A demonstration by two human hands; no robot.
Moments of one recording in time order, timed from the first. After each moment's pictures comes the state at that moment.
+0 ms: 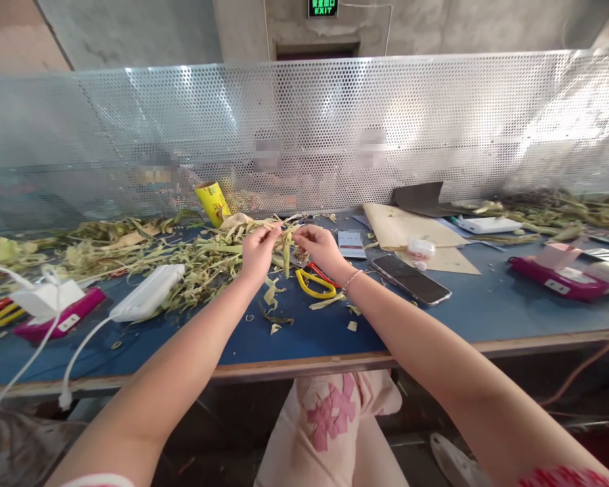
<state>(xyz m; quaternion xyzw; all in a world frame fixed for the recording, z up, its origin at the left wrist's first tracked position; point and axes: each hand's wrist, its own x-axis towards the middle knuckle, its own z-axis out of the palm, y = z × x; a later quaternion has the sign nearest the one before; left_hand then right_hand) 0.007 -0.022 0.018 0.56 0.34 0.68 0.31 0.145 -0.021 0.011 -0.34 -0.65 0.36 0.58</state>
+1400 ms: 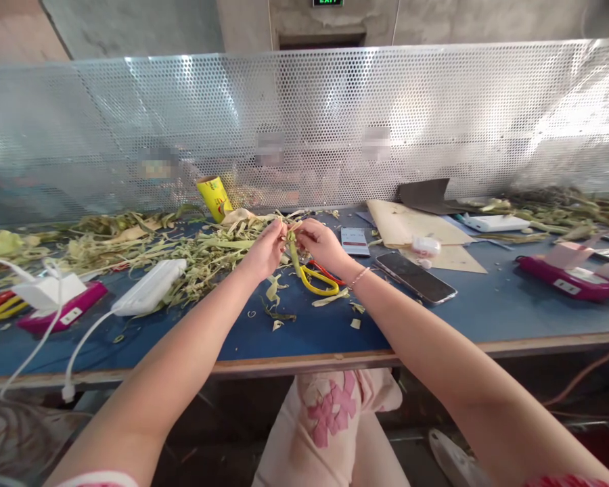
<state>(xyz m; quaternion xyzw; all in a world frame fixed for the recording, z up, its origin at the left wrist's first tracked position) 0.011 -0.028 0.026 0.50 0.25 0.57 0.60 0.148 -0.022 0.014 -0.28 -0.75 0.25 0.55</state>
